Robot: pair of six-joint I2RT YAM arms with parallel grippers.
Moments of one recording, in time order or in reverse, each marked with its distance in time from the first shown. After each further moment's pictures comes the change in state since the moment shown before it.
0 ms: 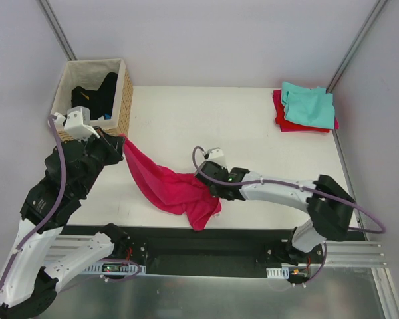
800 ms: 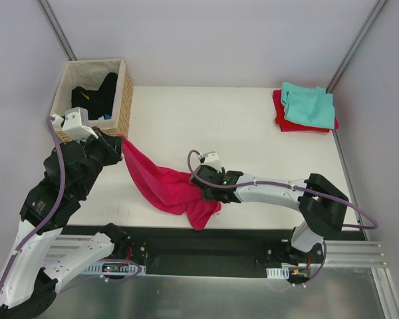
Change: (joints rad) left arm 0.000 -0.008 -0.003 0.004 -0.013 0.000; right arm 0.036 0.016 0.011 0.004 -0.014 0.038
